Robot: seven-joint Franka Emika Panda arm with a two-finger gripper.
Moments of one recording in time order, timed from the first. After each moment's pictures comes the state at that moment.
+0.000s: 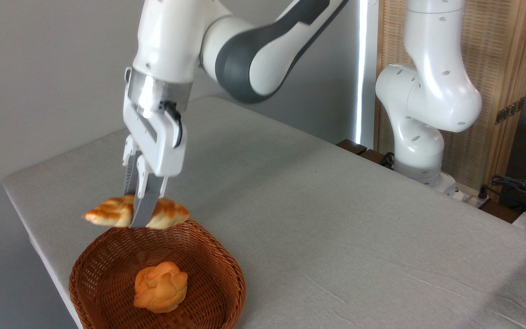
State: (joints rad) arm -0.15 0.02 0.00 -1.99 -0.12 2.47 0.88
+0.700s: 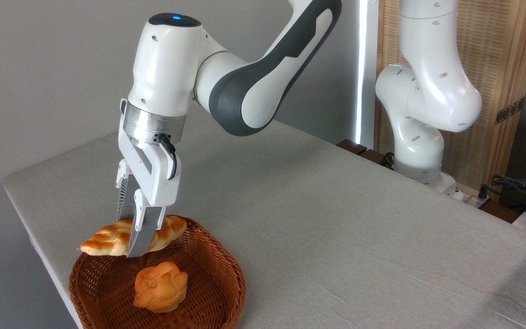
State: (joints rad) arm -0.15 0.10 0.00 -1.99 -0.12 2.54 0.88
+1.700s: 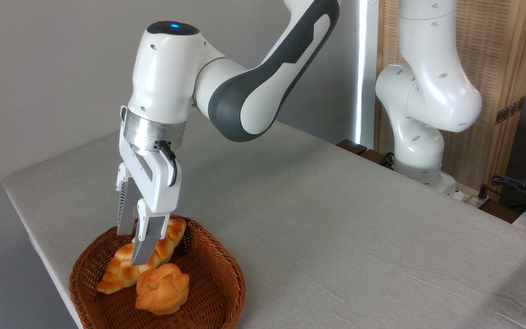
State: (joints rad) arm -0.14 0.12 0.00 -1.99 -0.12 2.55 0.87
